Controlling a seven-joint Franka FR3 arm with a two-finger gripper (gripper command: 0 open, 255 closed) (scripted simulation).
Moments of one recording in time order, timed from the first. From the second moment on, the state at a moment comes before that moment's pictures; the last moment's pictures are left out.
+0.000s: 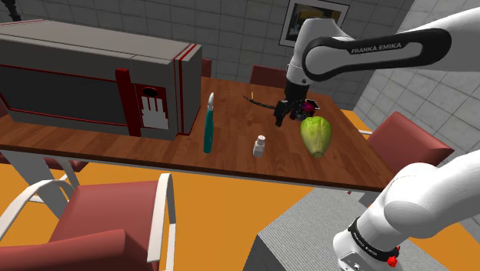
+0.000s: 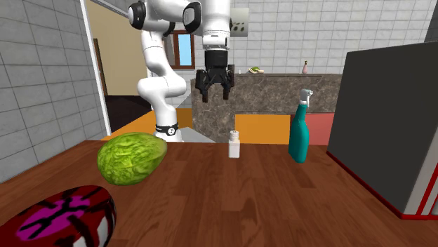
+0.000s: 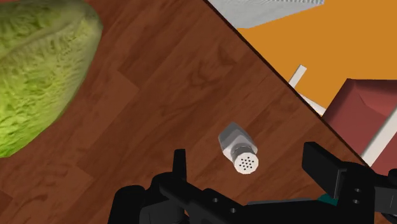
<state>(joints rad) 0.06 -0.42 0.02 -2.38 -0.01 1.96 0.01</state>
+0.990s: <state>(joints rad) 0.08 -0.09 0.06 -2.35 -0.02 2.24 0.06</state>
